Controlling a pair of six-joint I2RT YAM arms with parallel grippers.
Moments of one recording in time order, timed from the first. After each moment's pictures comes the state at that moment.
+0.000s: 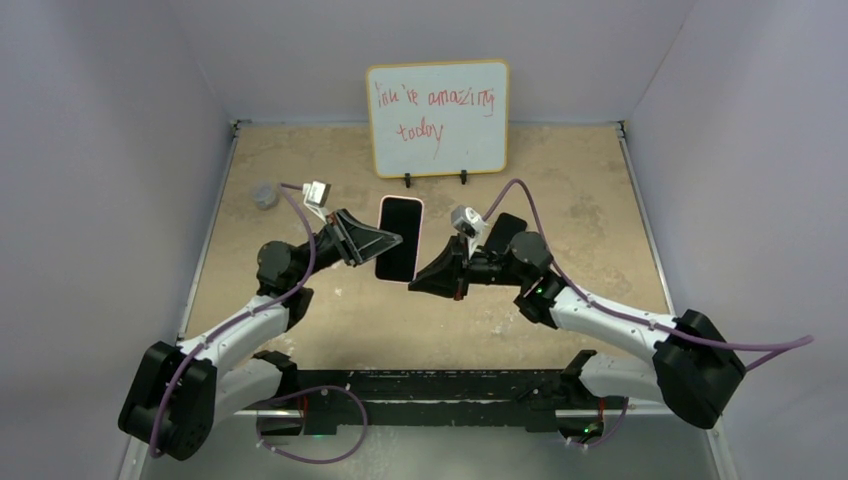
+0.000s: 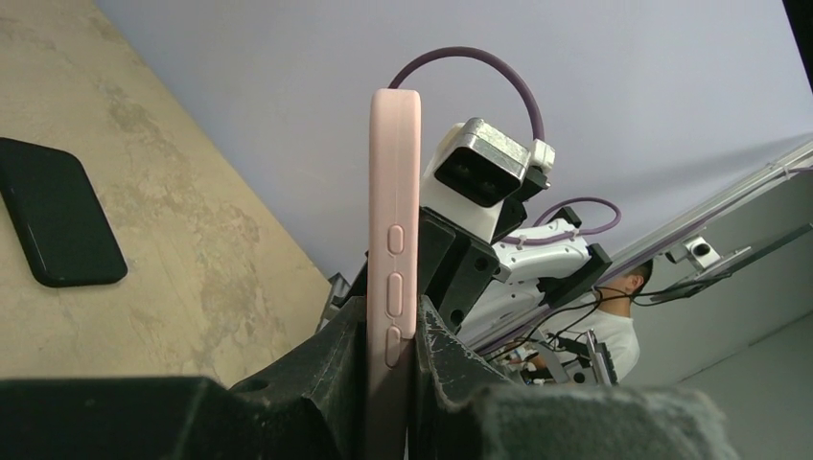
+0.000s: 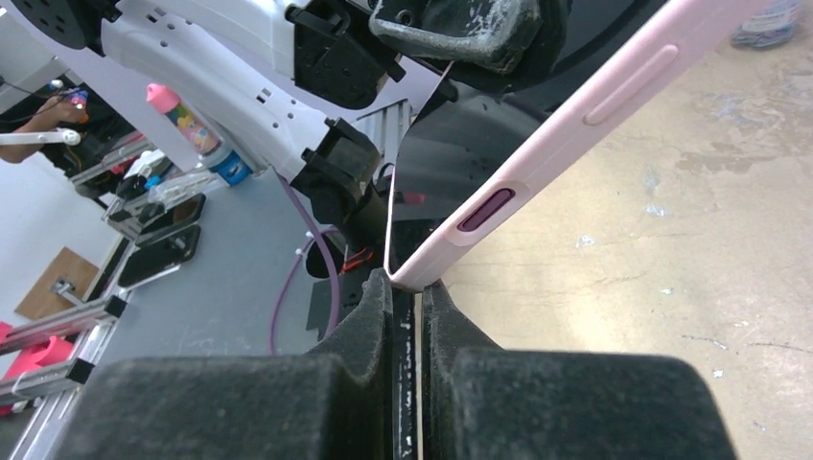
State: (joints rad) left arm -0.39 1.06 0.38 1.09 0.72 -1.30; right arm 0.78 1.18 0.55 0.72 -0.76 0.49
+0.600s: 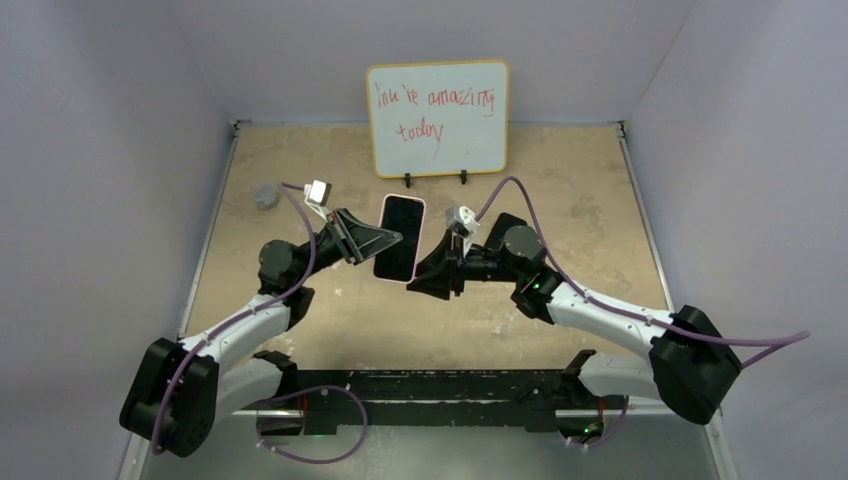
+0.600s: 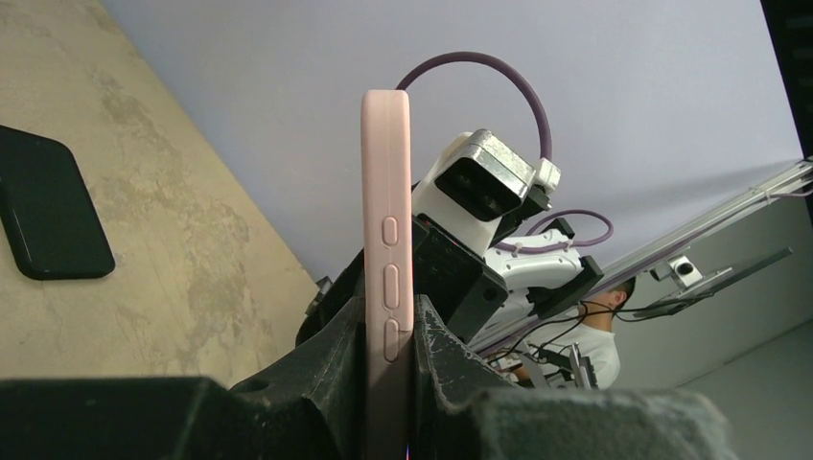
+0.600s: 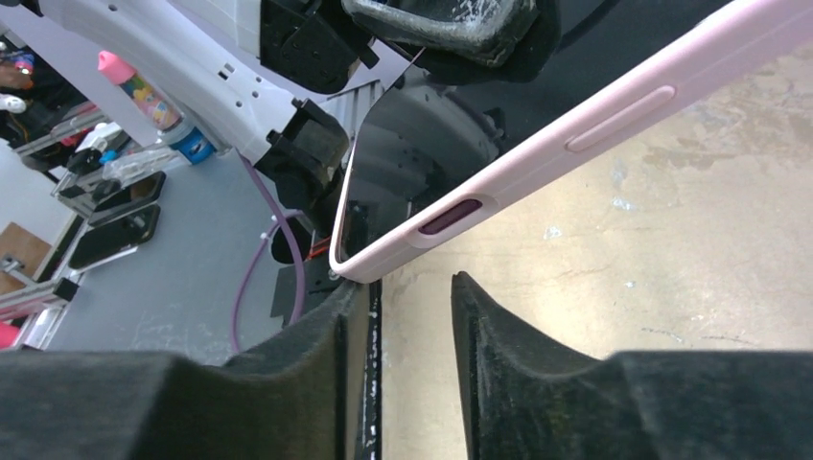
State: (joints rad) left arm -0.39 1.08 0.38 1.10 0.70 -1.34; right arm 0.78 1.21 0.60 0.63 -0.76 0.38
